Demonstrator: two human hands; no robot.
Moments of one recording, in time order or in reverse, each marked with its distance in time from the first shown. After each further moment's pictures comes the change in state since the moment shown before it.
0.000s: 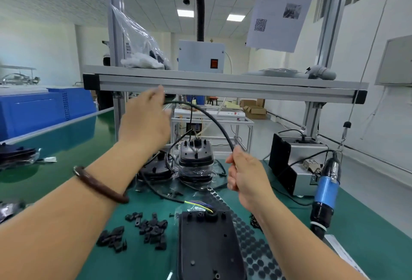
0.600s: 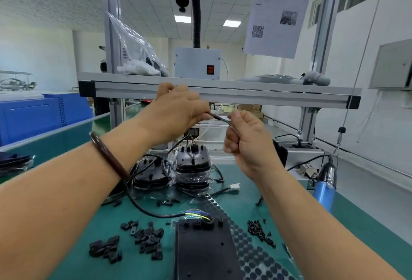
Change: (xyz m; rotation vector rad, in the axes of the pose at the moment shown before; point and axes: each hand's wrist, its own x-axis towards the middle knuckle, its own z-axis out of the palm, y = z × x) left_hand 0.031 0.031 -0.011 0.100 0.022 0.771; right_hand 0.009 -0.078 0.017 0.225 -0.250 -0.293
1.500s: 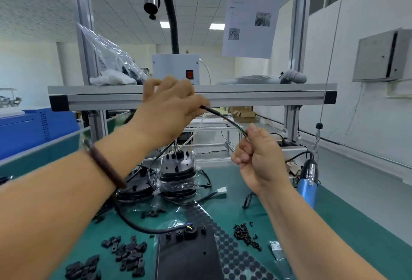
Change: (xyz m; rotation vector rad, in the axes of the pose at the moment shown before) left_hand 0.032 0.027 -0.001 0.085 0.074 -0.078; right_hand -0.021 -0.007 -0.057 0.213 0.205 -0.039
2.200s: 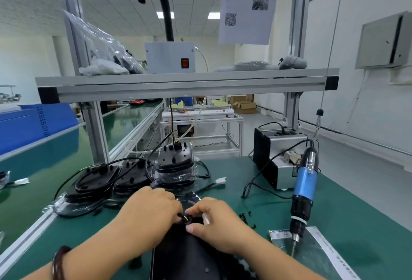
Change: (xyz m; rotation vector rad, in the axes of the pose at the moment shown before) left_hand -0.146 0.055 0.058 -0.024 -0.670 0.082; right_hand -0.062 0.107 -0.042 -1.173 -0.485 0.238
